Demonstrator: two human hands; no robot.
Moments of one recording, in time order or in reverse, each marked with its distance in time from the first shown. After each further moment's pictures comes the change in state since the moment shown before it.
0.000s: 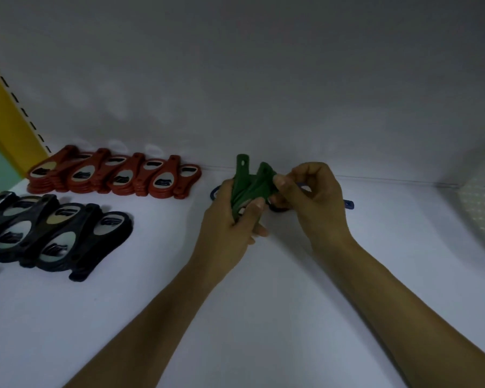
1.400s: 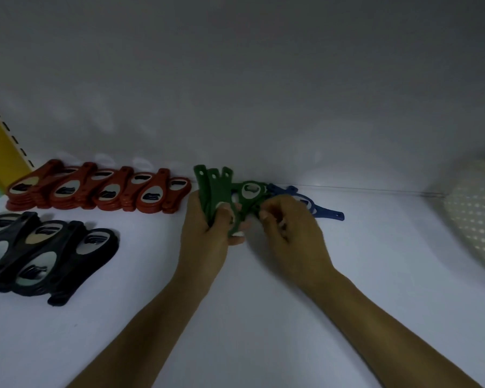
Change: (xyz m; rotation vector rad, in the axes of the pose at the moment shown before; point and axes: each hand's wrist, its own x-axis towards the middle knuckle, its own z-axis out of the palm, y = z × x) left_hand 0.010 -0.005 -0.002 -0.224 0.191 -0.069; right_hand -0.016 0.019 0.002 -0.711 -0.114 -0.286
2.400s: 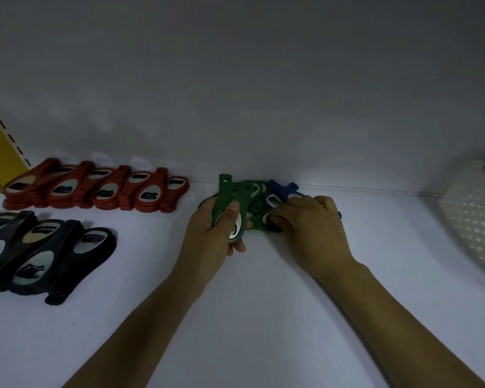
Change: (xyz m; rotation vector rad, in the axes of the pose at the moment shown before) left_hand -0.002 0.006 0.000 0.145 -0.133 -0.068; right_hand 0.011 0.021 -0.027 -0.605 -0.168 -0.156
